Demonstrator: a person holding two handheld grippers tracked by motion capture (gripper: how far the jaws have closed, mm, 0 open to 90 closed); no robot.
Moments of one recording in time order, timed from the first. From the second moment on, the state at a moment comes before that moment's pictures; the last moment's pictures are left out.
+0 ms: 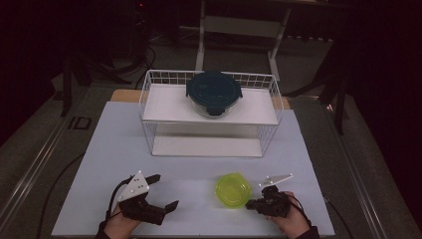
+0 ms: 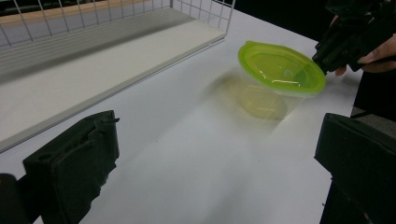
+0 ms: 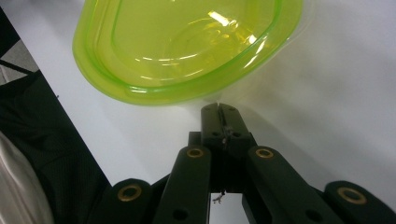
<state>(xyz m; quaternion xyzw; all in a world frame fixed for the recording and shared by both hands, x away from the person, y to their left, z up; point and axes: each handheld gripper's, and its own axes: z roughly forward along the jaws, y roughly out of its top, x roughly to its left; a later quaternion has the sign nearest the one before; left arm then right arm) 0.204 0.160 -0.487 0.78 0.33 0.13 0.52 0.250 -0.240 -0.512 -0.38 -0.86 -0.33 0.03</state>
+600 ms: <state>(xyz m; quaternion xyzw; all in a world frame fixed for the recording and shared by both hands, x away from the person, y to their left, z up) 0.204 0.161 -0.486 0.78 0.32 0.13 0.52 0.254 -0.204 -0.513 -0.36 -0.87 -0.33 0.04</state>
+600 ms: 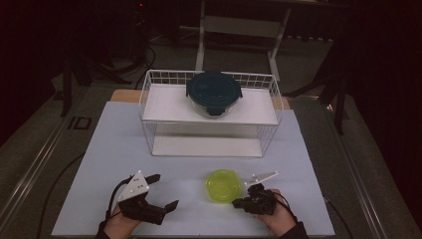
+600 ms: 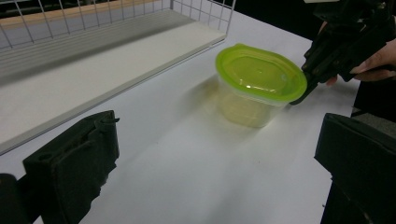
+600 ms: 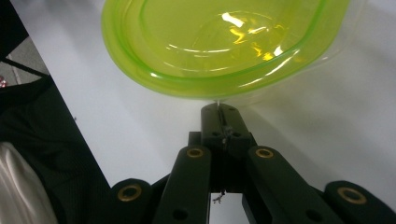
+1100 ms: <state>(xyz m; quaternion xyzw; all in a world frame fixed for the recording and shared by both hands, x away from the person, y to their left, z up) 0.203 0.161 -0.487 0.78 0.32 0.13 0.52 0.264 -0.201 -0.515 -0.36 -0.87 -0.33 0.02</state>
